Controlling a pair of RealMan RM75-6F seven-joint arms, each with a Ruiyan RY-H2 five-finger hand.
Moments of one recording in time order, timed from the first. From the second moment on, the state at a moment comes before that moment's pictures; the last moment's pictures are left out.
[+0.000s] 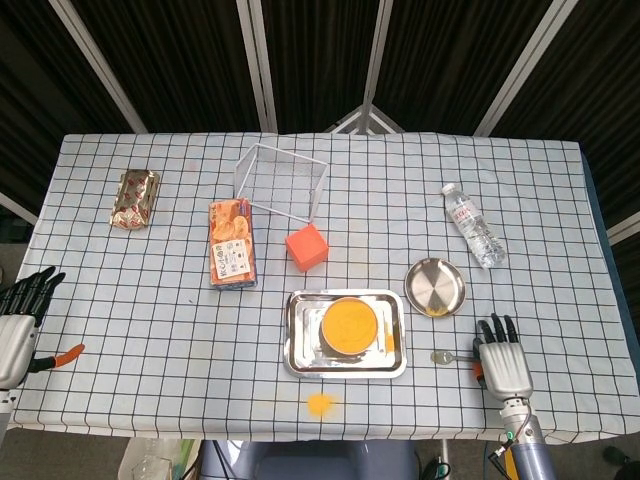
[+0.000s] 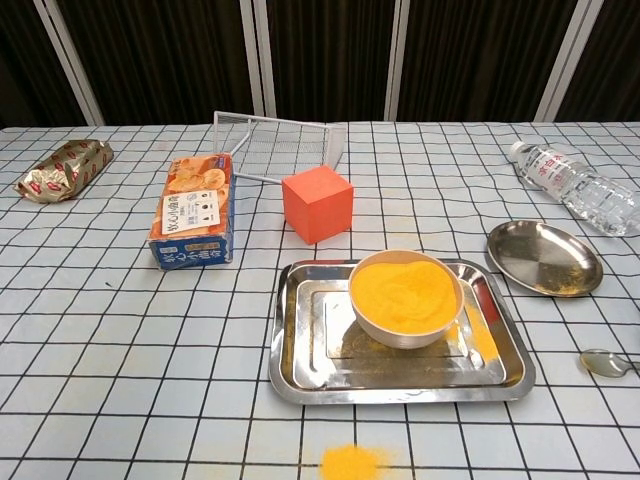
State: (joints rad) left arm -0.11 -1.12 -0.04 -1.62 1.50 1.46 -0.07; right arm 0.15 -1.58 0.02 -1.32 -1.35 1.28 -0.46
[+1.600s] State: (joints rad) left arm -0.11 -1.11 -0.03 -1.64 1.50 1.45 -0.10; right arm 0.34 -1.67 0.16 -1.81 -1.17 1.37 -1.10
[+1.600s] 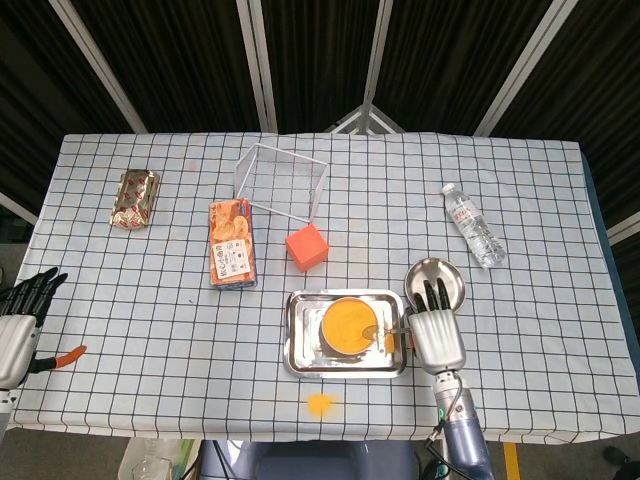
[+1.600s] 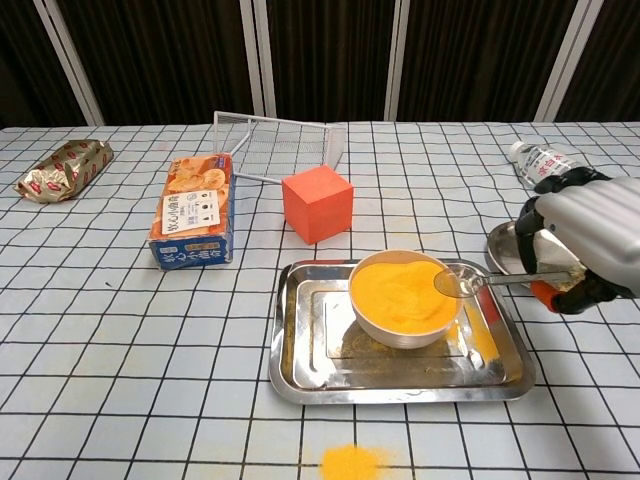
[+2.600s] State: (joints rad) left arm -0.12 -1.10 -0.03 -1.65 1.50 1.43 -0.12; right arm 0.44 -1.84 0.16 -1.74 -1.06 1.48 -1.23
